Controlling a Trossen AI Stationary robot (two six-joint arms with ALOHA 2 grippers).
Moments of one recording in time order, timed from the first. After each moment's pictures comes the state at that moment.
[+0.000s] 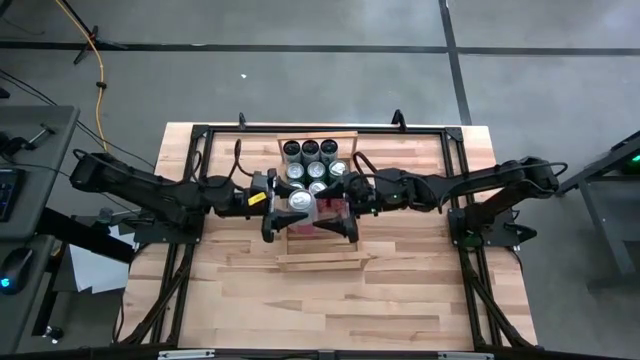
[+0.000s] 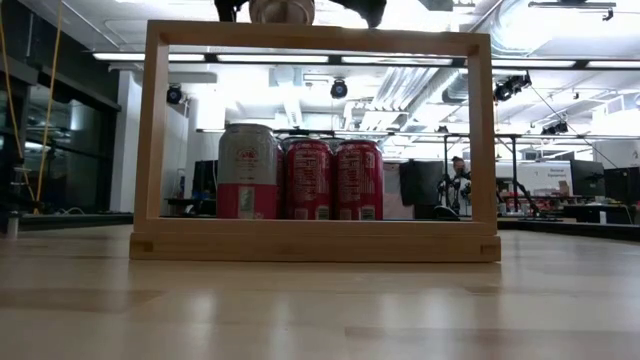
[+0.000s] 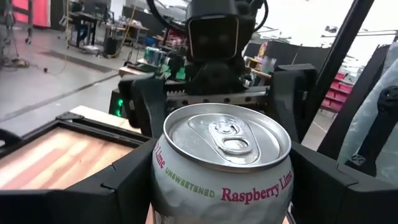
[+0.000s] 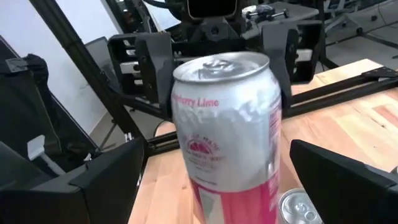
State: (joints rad) left arm -0.18 1.14 0.73 0.47 -0.22 -0.28; right arm 0.10 1.45 1.12 0.19 -0.01 0.36
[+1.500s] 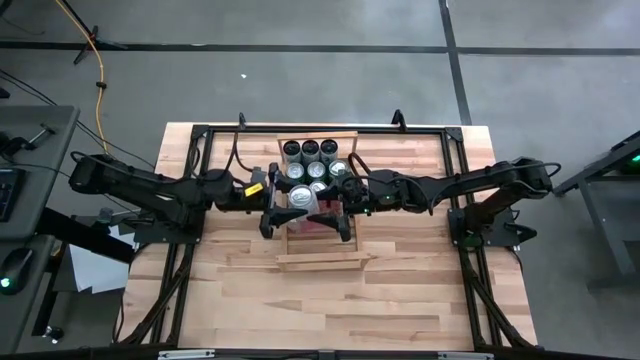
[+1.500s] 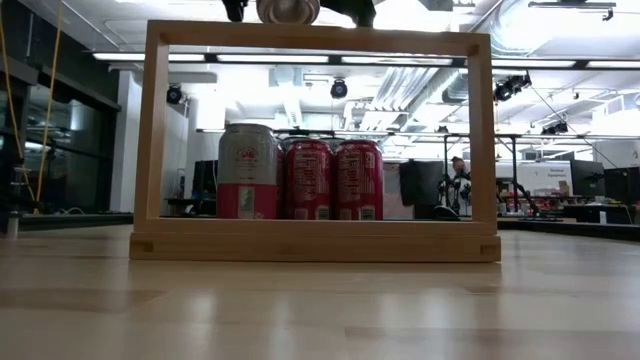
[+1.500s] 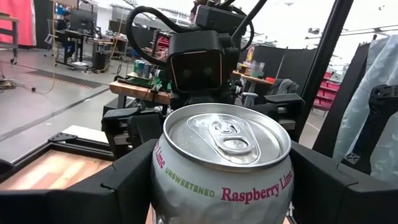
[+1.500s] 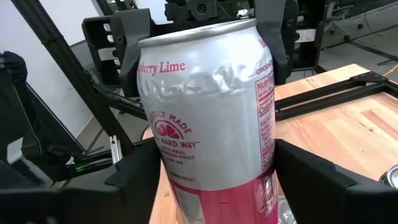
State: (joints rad) left arm -0.11 1.14 0.73 0.52 -0.12 -0.21; right arm 0.10 1.51 1.11 0.25 0.02 0.34
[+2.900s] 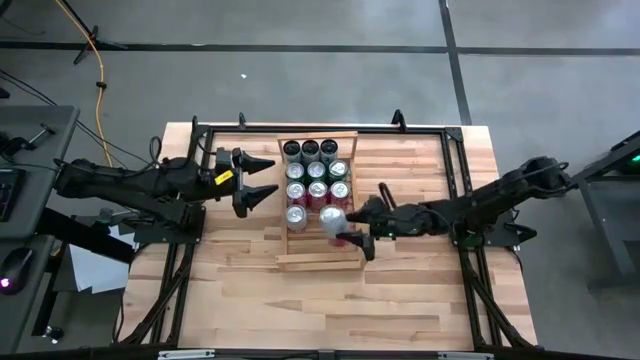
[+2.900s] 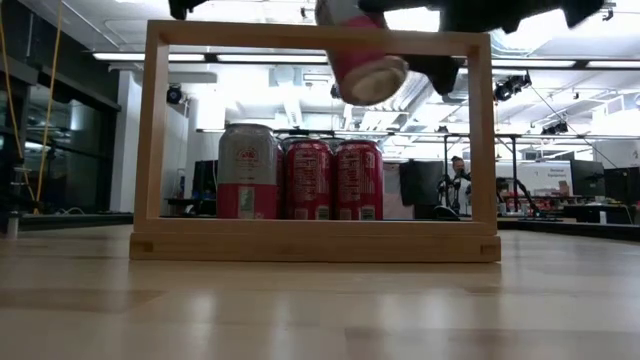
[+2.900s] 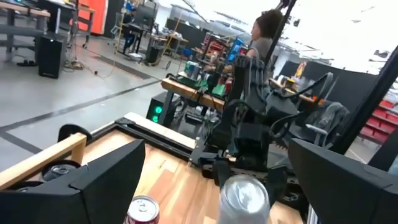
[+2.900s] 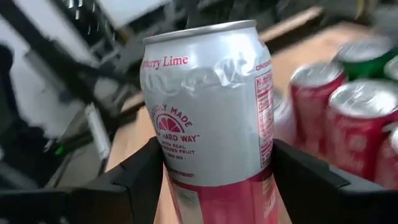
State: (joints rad) left arm -0.11 0.81 0.73 0.13 -0.34 -0.33; right arm 0.27 1.34 0.71 0.36 0.27 0.51
